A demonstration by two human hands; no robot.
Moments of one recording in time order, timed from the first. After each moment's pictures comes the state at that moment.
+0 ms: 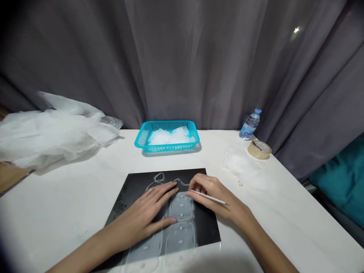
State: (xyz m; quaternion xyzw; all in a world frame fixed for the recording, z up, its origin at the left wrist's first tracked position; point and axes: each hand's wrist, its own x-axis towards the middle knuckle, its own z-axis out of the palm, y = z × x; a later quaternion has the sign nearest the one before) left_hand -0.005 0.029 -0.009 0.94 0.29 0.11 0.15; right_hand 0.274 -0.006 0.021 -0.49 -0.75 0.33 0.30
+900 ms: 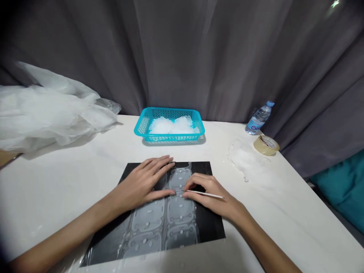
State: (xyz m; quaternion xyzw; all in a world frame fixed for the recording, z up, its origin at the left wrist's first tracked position) left_hand -0.007 0.082 -0.019 0.95 0.27 0.17 0.01; right_hand 0.258 0.003 -0.008 -0.46 -0.72 0.41 0.31
